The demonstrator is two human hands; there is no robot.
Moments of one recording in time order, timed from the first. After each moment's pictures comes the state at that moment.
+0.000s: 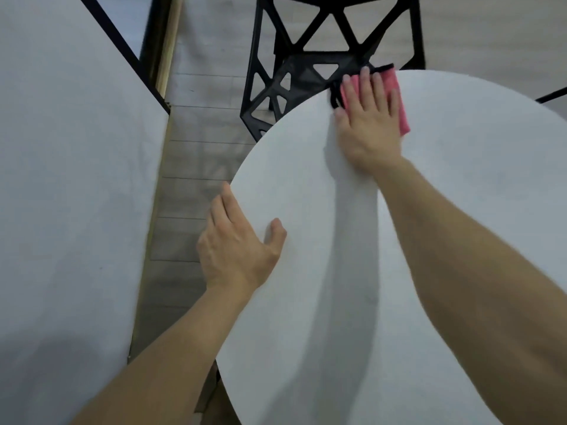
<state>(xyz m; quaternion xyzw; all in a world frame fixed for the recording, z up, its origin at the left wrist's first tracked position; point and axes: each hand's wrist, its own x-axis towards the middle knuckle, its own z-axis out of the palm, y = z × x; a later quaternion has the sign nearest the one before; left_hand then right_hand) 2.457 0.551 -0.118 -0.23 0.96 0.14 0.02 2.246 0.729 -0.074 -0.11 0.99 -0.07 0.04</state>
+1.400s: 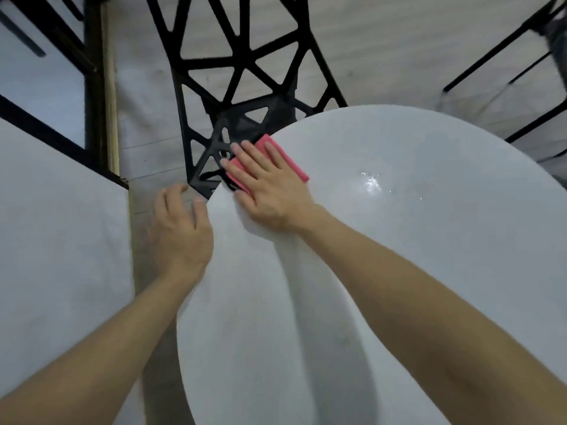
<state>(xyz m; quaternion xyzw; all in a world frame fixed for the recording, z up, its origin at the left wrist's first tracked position) 2.315 0.529 -0.077 -0.15 0.95 0.26 -0.06 2.248 0.710 -0.086 -0.25 0.97 -0.05 0.04</state>
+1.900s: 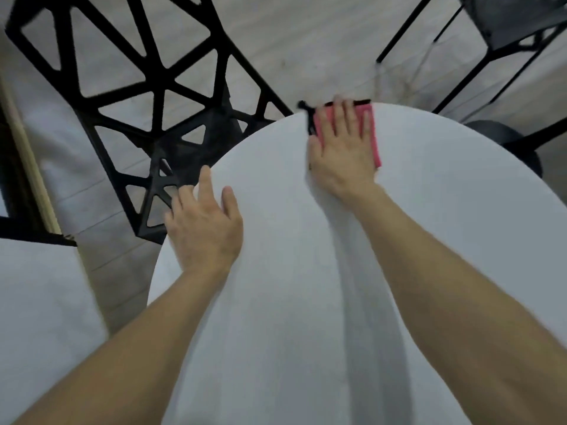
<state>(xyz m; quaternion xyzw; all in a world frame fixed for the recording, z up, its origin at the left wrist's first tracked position) 2.219 0.635 -0.125 0.00 0.99 0.13 -0.04 2.202 0.884 -0.088 0.18 0.98 -0.06 -0.01</state>
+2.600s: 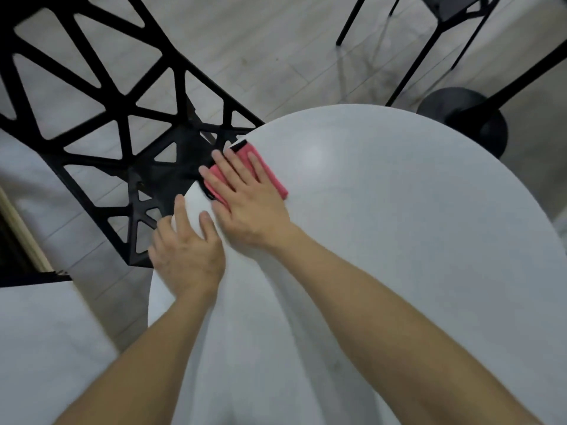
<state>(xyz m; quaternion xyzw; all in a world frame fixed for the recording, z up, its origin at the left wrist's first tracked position) 2.218 0.631 -0.125 -0.02 0.99 0.16 -0.03 2.218 0.782 -0.081 -0.01 1.00 -0.10 0.01</state>
